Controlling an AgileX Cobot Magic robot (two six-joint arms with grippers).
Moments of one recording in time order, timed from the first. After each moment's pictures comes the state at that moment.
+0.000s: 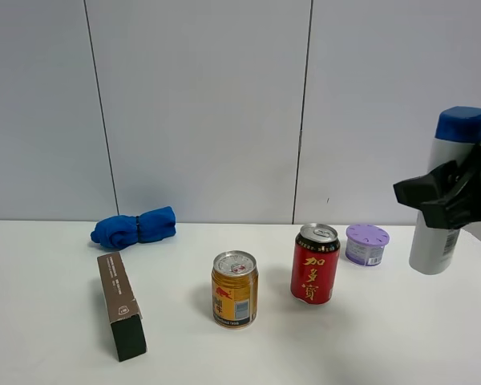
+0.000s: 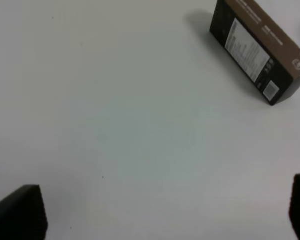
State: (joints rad) left arm 0.00 0.17 -0.51 -0.06 1.06 -0.02; right arm 0.30 1.11 -0.40 0.02 -0.33 -0.25
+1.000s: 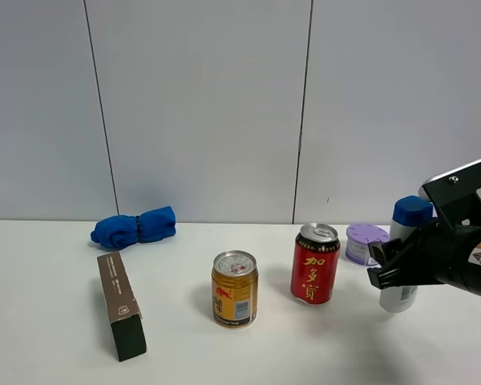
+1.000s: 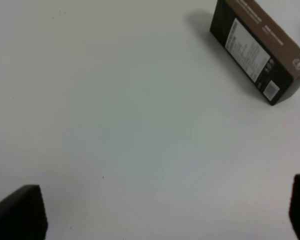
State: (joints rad) left arm 0.00 0.17 -0.51 -0.06 1.06 -0.02; right arm 0.27 1.78 -0.39 0.17 -1.04 -0.30
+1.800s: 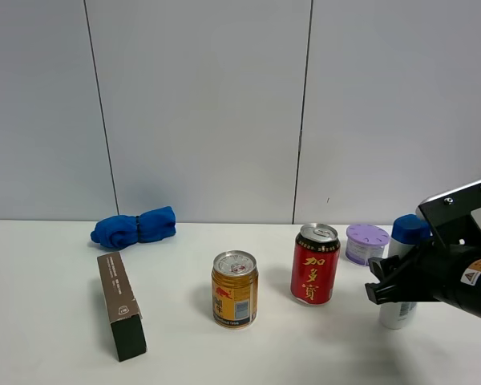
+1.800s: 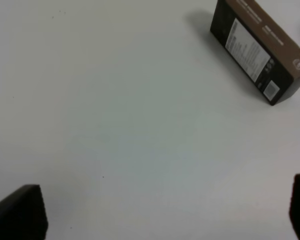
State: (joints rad) left arm 0.00 0.17 -0.51 -0.06 1.06 -0.02; right arm 0.27 1.90 -0.39 0.19 -1.12 -0.27
